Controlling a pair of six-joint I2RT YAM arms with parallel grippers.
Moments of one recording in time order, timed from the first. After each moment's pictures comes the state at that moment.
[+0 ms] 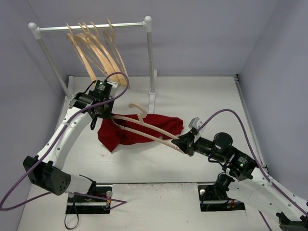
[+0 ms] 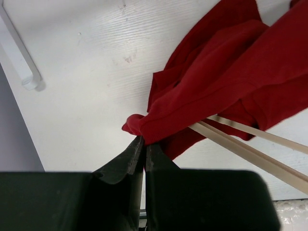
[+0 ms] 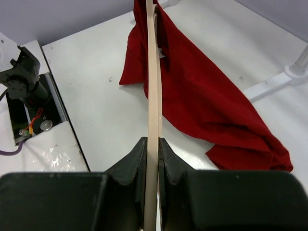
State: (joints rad) left arm -0.38 1.37 1.47 -1.09 -0.22 -0.07; right arm 0.85 0.58 0.63 -0.20 -0.21 0.06
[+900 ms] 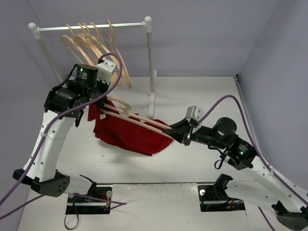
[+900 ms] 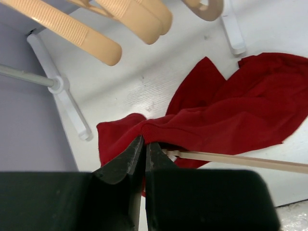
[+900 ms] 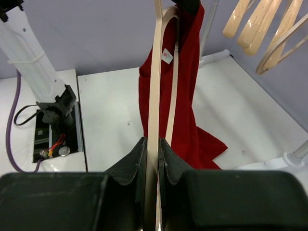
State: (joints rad) left arm -0.44 1.36 1.92 -1.22 -0.19 0.14; right arm 0.85 0.76 0.91 -0.12 -0.43 -0.06
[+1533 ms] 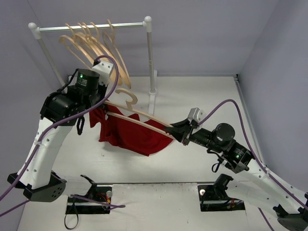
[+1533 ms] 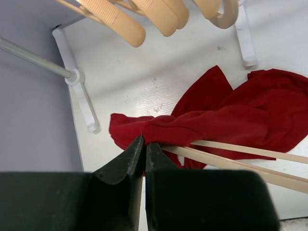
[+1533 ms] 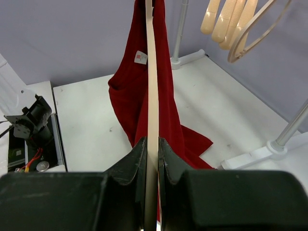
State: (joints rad) left arm -0.55 1.31 1.92 -1.24 -0.40 0.03; right arm 0.85 0.73 0.77 0.02 -0.29 -0.03
